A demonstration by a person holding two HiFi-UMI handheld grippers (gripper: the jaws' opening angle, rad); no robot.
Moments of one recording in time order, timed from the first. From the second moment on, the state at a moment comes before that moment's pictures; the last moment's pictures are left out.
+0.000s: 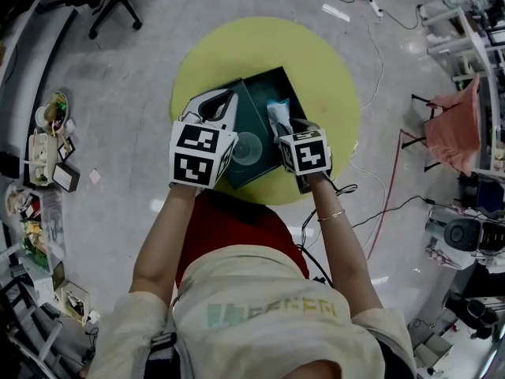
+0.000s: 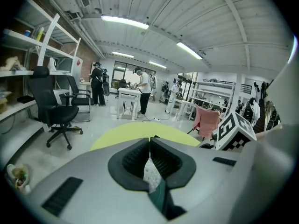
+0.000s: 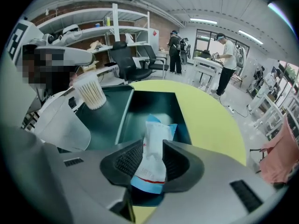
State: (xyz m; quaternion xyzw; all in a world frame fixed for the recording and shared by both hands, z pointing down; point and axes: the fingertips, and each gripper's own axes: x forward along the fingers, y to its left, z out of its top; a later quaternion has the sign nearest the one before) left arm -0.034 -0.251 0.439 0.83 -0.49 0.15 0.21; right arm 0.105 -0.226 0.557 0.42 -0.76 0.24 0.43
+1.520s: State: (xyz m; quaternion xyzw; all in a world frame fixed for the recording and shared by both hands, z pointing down) left arm -0.035 -0.264 0.442 0.83 -0.48 0.15 0.22; right arm 0.087 -0.239 0.599 0.38 -0.73 0.31 0.47
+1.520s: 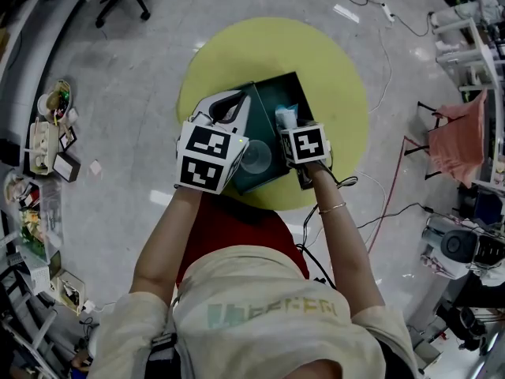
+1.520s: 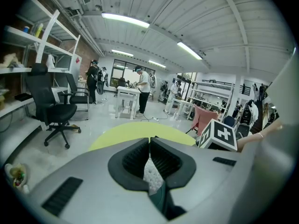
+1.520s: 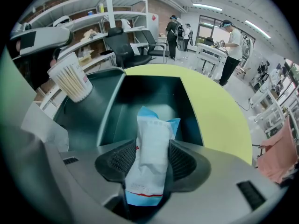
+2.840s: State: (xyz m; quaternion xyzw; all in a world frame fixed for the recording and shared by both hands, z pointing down) left arm -0.043 -0.265 0.440 0.83 -0.48 0.16 0.21; right arm 0.097 -0.264 0.580 0.47 -0.74 0.25 0.42
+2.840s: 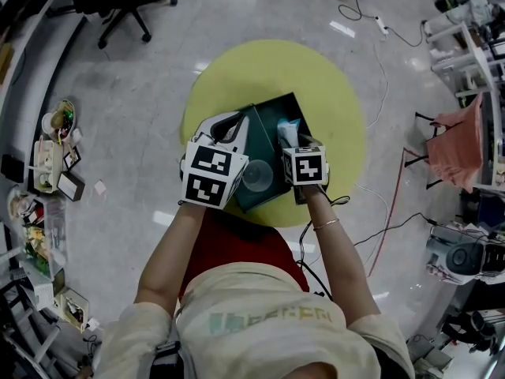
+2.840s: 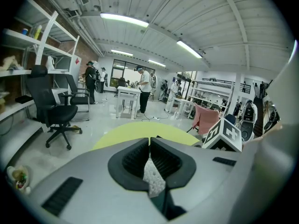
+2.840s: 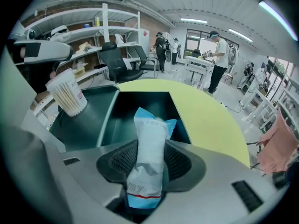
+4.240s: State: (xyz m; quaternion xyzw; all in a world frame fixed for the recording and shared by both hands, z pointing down) left arm -0.038 -0.242 0.416 0.84 -0.48 0.16 0.18; right arm 0.105 -0.248 0.491 0.53 -0.77 0.23 0.28
